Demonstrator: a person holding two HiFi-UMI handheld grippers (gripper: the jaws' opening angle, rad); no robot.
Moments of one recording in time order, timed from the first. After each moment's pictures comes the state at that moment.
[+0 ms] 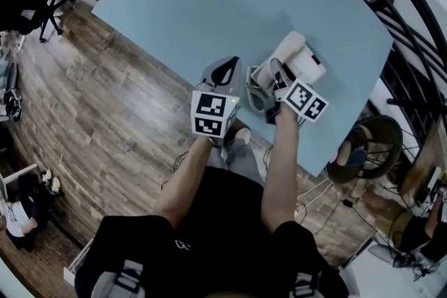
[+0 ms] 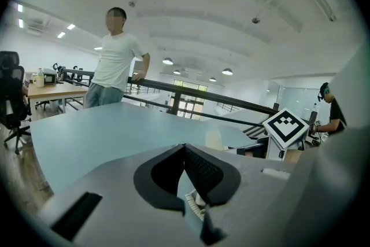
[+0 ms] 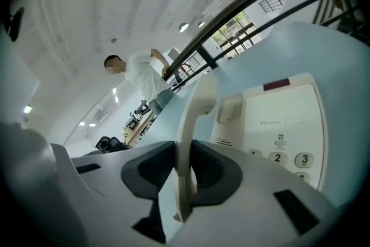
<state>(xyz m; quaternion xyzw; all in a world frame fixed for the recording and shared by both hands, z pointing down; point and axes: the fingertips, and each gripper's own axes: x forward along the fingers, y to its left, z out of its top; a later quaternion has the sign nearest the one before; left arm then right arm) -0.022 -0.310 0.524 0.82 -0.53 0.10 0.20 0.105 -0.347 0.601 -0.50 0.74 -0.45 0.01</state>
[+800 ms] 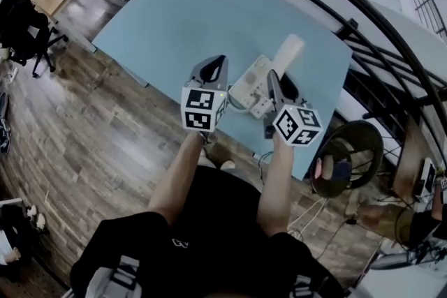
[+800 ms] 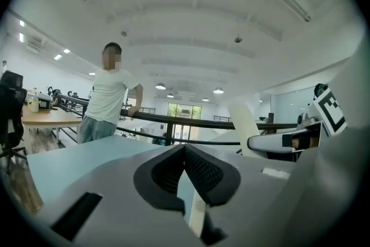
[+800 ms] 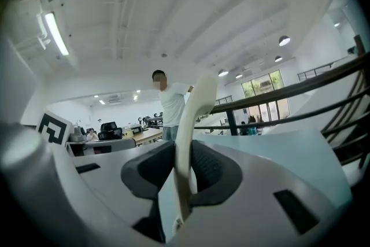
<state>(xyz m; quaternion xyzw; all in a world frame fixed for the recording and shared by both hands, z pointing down) -0.009 -0.302 0.409 0.84 -0.53 0.03 0.10 0.138 -0.288 0.414 -0.53 0.83 -0.15 0.01</state>
